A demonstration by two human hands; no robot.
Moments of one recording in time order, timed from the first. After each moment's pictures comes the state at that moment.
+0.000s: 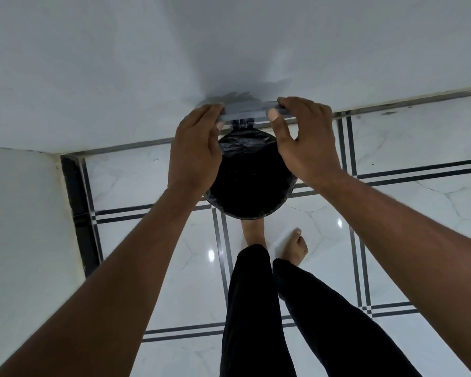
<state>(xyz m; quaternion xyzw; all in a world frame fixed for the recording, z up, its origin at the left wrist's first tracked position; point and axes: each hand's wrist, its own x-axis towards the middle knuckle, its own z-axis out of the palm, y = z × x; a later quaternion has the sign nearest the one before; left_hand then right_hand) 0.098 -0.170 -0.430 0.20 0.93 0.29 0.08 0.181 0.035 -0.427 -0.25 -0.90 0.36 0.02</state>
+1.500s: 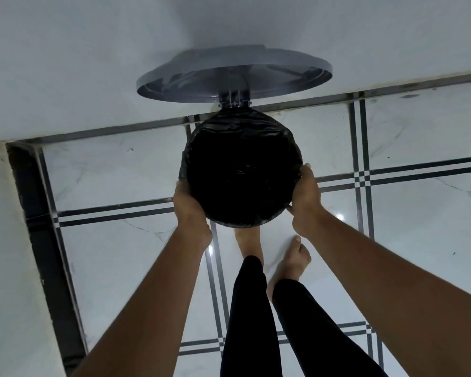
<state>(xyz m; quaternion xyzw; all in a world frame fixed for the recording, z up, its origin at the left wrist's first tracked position) 0.191 -0.179 -0.576 -0.54 0.54 0.55 0.33 0.252 0.005 -0.590 -0.67 -0.42 0.60 -0.13</state>
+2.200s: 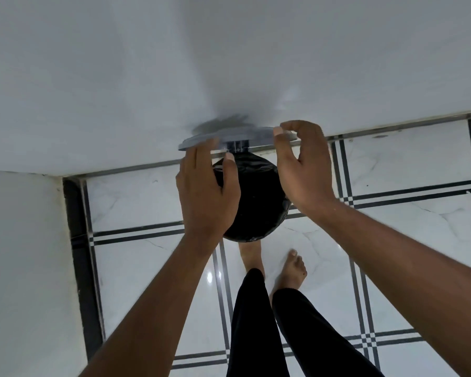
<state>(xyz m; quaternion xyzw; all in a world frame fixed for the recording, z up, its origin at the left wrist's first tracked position) 0.147 -0.129 -0.380 0.08 0.93 0.37 0.03 0.181 0.034 -0.387 -0.34 -0.82 0.47 0.06</state>
